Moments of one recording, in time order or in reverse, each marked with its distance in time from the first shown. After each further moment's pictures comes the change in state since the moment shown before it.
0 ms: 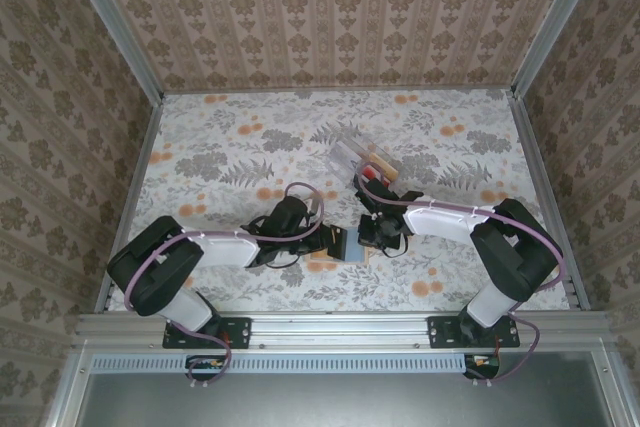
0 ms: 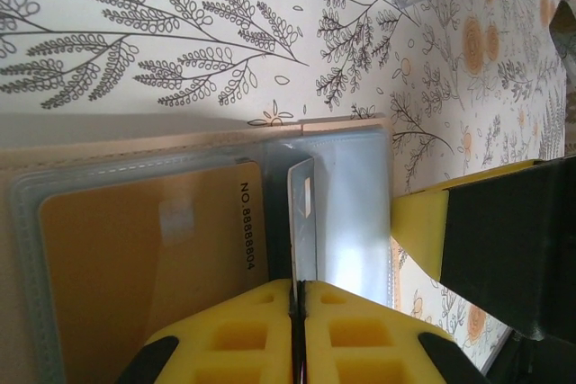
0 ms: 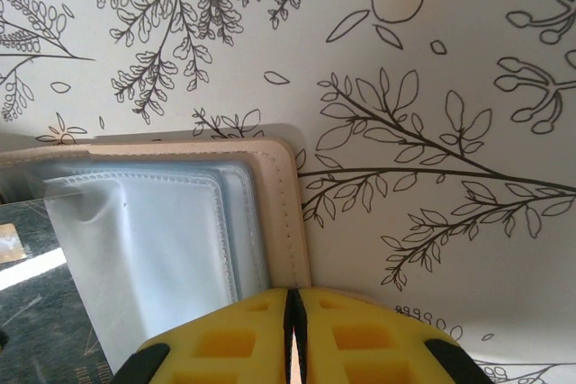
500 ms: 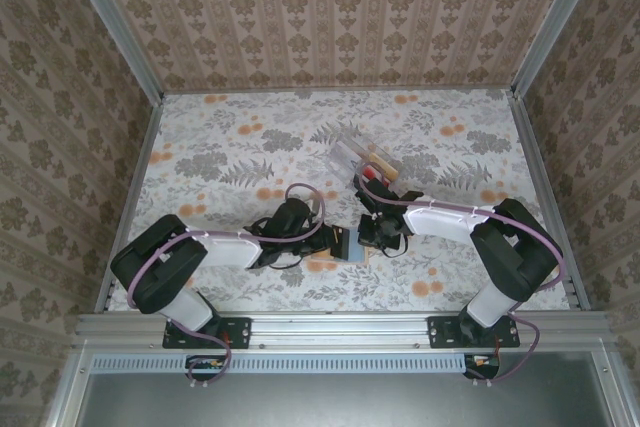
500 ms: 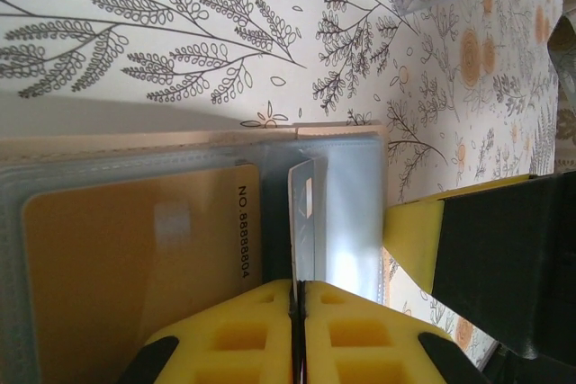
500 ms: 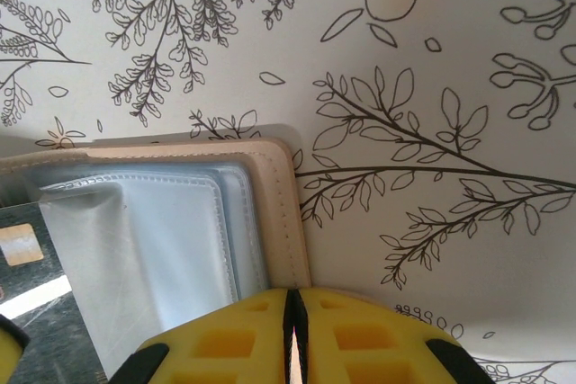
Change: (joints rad) left arm -0.023 0.019 0.000 0.035 -0.029 -0.065; right arm 0.000 0.000 0.000 0.000 0.000 0.016
